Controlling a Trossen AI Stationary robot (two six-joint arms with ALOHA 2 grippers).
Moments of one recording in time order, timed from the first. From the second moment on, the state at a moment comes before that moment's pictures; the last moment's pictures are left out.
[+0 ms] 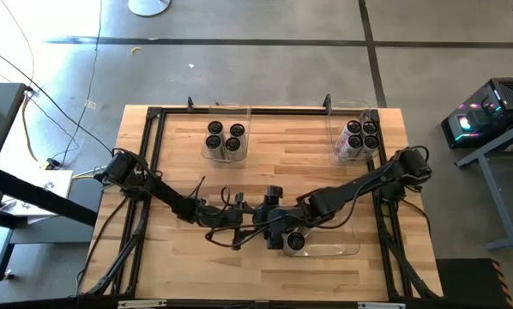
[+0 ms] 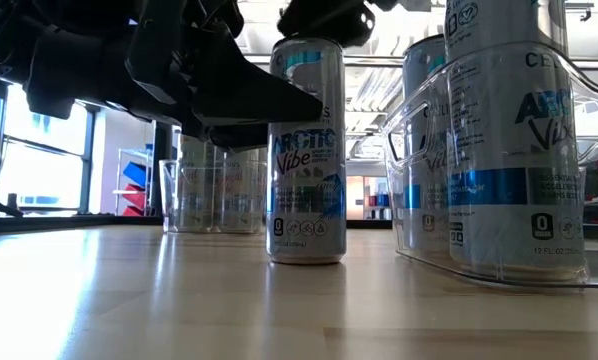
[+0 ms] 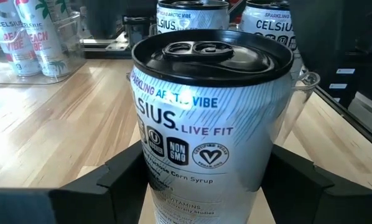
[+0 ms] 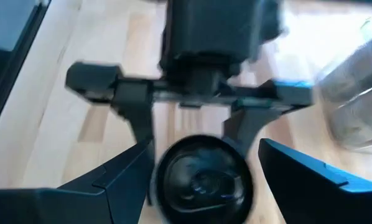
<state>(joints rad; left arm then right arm) -0.40 1.89 0.67 0.97 -0.37 -0.11 0.38 1.79 1.42 -0.42 0.33 0.18</state>
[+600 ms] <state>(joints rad) -0.40 1.89 0.67 0.97 -0.37 -0.11 0.35 1.86 1.42 -0.44 0.27 0.23</state>
